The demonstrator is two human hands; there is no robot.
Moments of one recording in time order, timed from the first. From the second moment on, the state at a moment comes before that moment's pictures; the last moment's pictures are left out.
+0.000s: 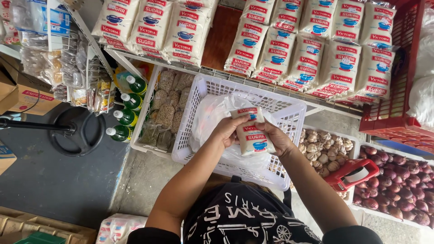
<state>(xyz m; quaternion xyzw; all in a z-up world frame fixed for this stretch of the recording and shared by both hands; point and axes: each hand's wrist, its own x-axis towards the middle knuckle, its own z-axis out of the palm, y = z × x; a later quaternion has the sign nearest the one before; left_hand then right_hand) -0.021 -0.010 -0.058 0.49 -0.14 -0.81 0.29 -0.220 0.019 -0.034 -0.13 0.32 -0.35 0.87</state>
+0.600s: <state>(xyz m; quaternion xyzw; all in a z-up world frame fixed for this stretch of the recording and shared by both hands) -0.001 -0.025 -0.015 0.38 -0.30 -0.76 0.42 -0.229 0.030 -0.014 -0.37 0.31 -0.44 0.75</state>
